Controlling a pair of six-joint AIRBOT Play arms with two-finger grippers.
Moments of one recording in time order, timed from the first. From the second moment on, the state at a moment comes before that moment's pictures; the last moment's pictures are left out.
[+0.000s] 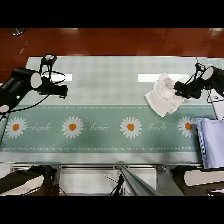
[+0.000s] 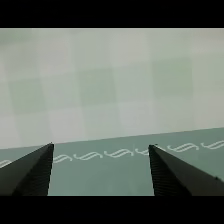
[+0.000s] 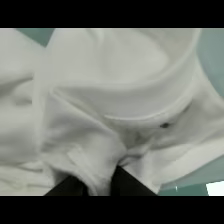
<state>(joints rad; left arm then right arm) -0.16 -1.28 1.07 1.70 -0.98 -1.64 -0.19 -1.59 1.25 -1.38 1.02 1.68</state>
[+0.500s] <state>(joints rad) -0.10 -0.87 0.92 1.44 -1.05 -1.61 -0.06 -1.21 1.73 -1.27 1.04 1.56</state>
